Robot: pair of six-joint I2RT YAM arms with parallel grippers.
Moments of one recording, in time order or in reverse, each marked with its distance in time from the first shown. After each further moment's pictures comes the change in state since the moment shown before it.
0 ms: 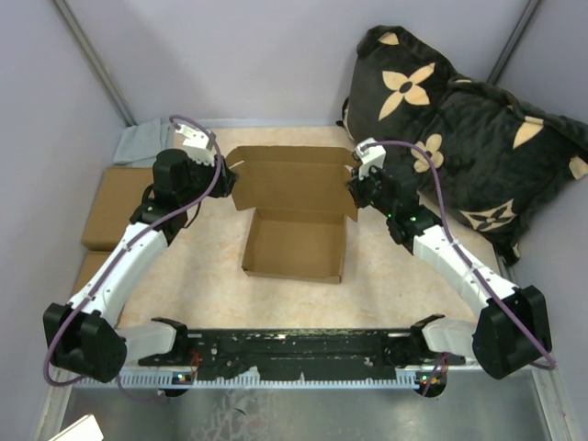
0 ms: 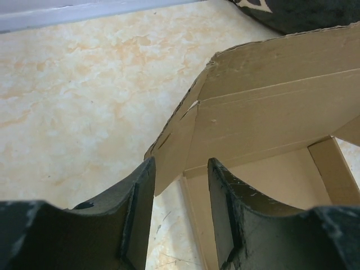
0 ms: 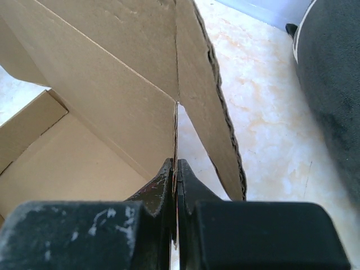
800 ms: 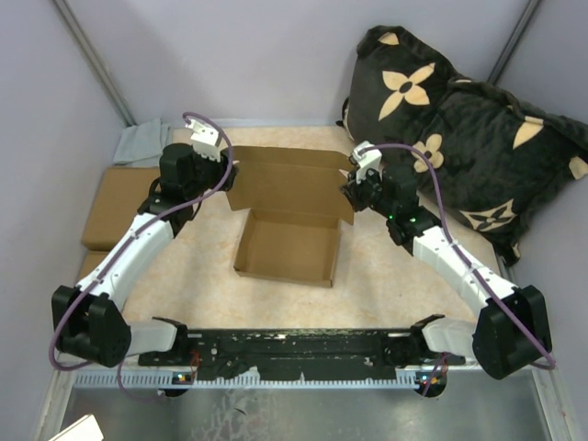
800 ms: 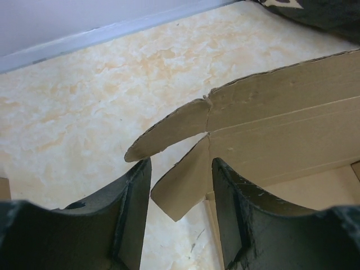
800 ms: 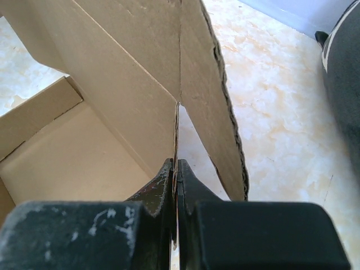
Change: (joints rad) left arm 0.000 0.081 0.027 0.066 -0.049 0.140; right arm 0.000 -0.002 -0.015 0.011 -0.097 -0.018
